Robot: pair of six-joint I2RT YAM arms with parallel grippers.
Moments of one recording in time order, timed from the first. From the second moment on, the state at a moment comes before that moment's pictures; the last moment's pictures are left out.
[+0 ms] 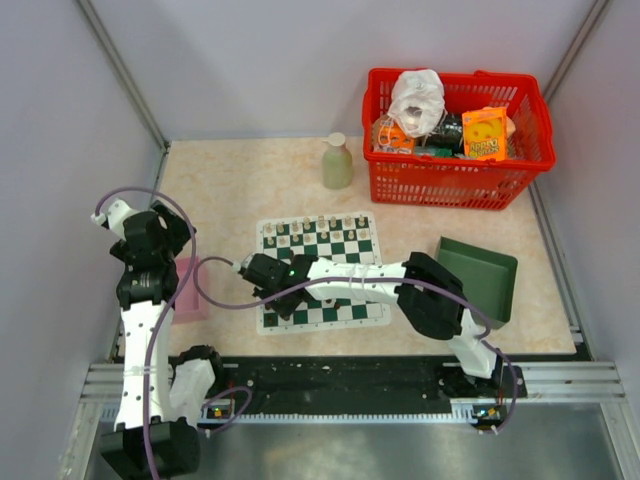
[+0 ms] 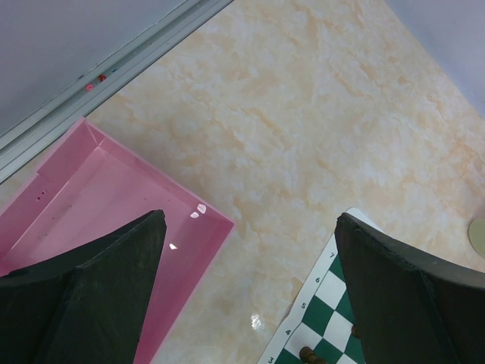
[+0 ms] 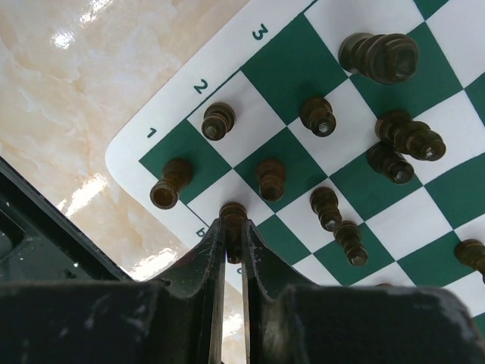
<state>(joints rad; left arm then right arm) 0.20 0.81 0.84 -0.52 -0.28 -0.57 1.24 2.13 1.70 -0.68 0.10 0.28</state>
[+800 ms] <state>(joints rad) 0.20 0.82 0.84 -0.52 -0.28 -0.57 1.24 2.10 1.68 -0.65 0.09 0.27</state>
